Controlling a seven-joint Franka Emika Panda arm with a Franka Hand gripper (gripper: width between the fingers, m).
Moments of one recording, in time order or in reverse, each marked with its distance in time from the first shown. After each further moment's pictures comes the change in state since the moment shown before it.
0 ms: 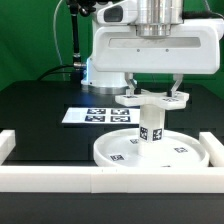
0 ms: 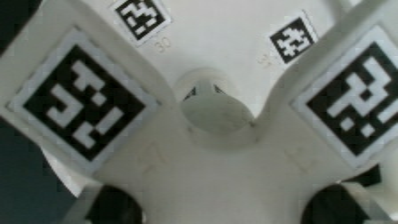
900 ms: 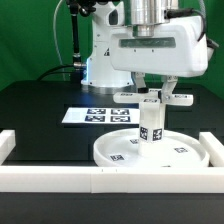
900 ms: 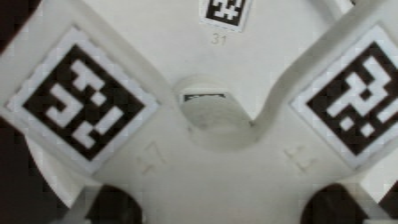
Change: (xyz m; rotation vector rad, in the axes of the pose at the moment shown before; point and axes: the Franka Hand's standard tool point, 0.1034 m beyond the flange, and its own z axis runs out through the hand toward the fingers) arm 0.001 0.000 0.000 0.043 -0.005 0.709
